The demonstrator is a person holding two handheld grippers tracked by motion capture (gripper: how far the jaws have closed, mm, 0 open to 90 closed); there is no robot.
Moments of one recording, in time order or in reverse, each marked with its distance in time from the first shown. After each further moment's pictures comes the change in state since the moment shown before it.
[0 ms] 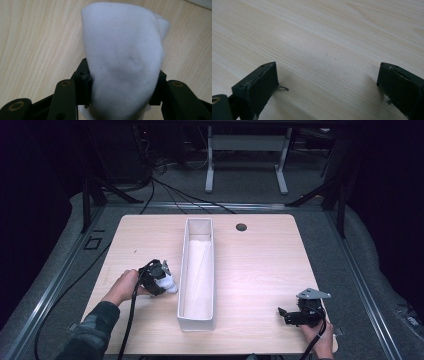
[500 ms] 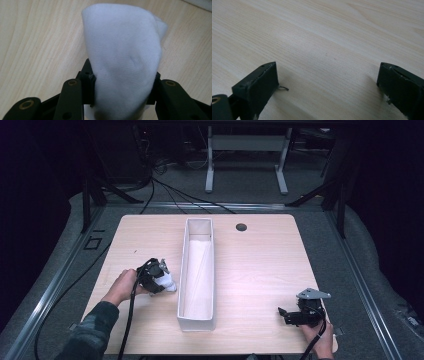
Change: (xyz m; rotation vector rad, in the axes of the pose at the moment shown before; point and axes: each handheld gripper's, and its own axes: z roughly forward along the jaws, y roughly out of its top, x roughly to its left) left arm 0.004 -0.003 -0.003 -0.018 -0.004 -0.026; right arm 0.000 0.000 0.000 0.000 0.000 0.000
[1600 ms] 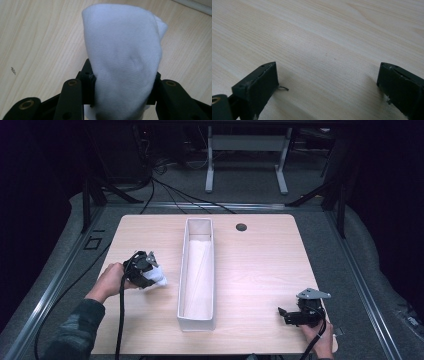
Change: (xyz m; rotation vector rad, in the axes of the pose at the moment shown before) left arm 0.012 -0.013 -0.048 -0.022 0.031 -0.005; right arm 0.000 0.000 0.000 0.003 0.005 -0.001
